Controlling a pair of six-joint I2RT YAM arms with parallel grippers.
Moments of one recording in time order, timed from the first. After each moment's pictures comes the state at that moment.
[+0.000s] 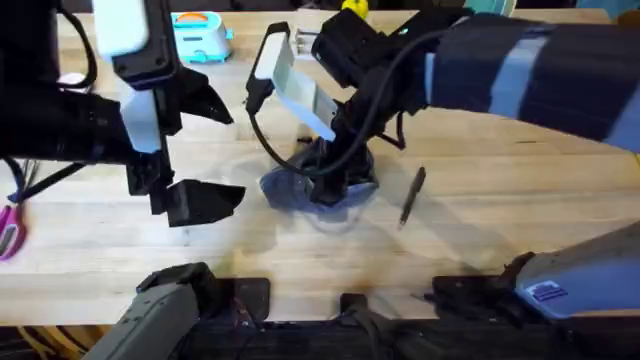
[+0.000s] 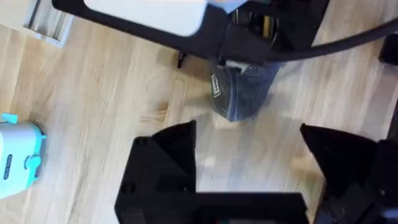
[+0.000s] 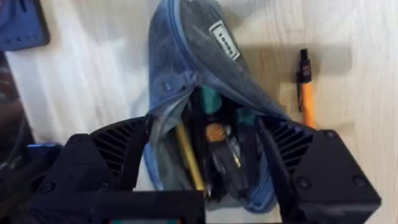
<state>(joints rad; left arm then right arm) 0.21 1.05 1.15 -1.47 0.66 1.49 0.73 1.73 1.29 -0.86 -0.38 -0.58</state>
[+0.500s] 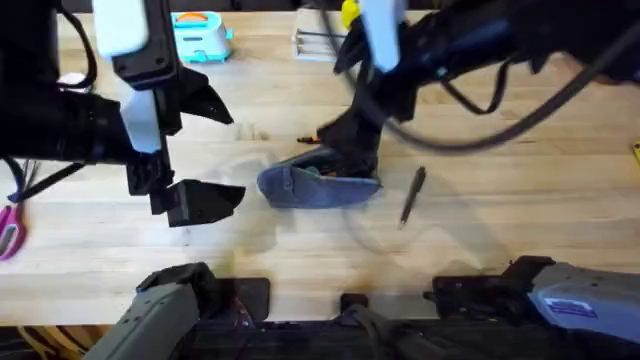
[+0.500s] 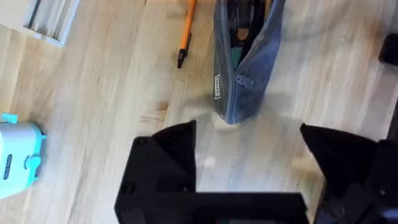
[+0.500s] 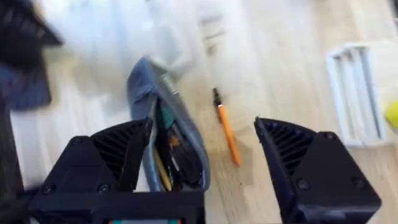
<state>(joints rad) 0.21 1.05 1.15 -1.47 0.66 1.49 0.63 1.38 1.34 -0.81 -0.38 -0.53</state>
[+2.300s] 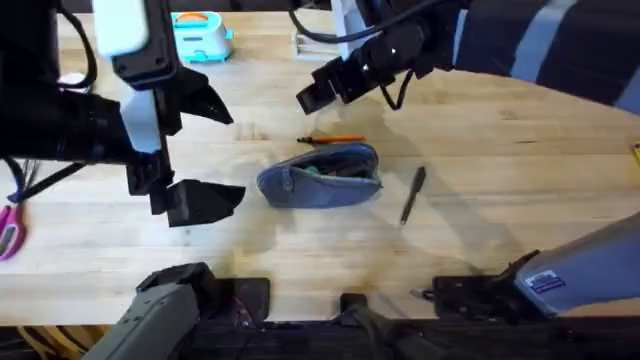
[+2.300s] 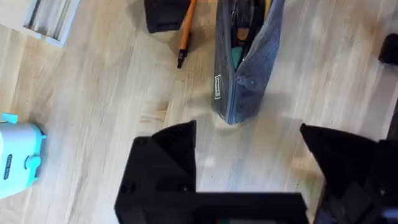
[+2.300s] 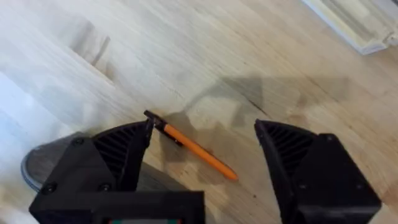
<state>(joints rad) 0.21 1.05 1.15 -1.47 0.66 1.49 0.56 1.76 1.34 -0.55 -0.13 0.02</state>
